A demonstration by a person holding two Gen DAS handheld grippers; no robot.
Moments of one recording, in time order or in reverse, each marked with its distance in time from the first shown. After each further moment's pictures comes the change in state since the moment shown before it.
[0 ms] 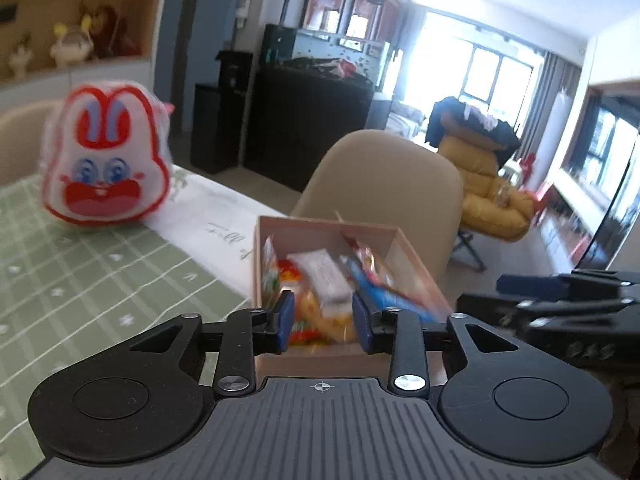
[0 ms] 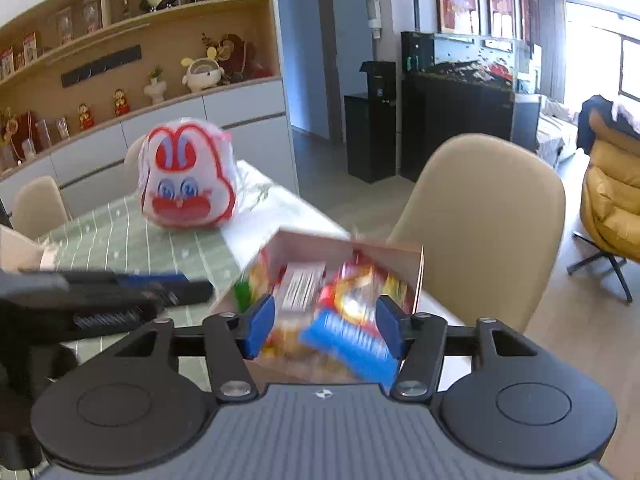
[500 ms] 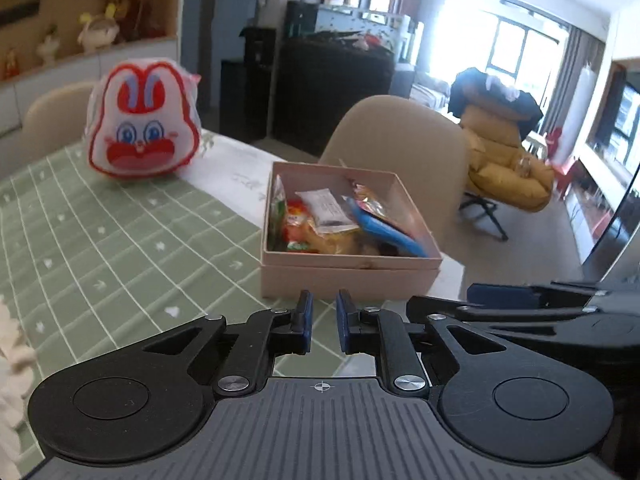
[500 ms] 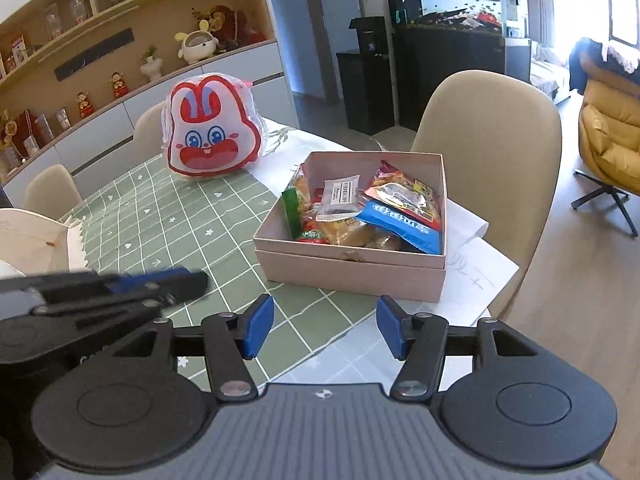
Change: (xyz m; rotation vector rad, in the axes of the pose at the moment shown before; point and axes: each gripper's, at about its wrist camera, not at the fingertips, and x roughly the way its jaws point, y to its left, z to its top) left arm -0.055 -0.027 -0.034 -0.030 0.096 0.080; right arm -0.039 0.041 -0.048 0.107 0.118 0.016
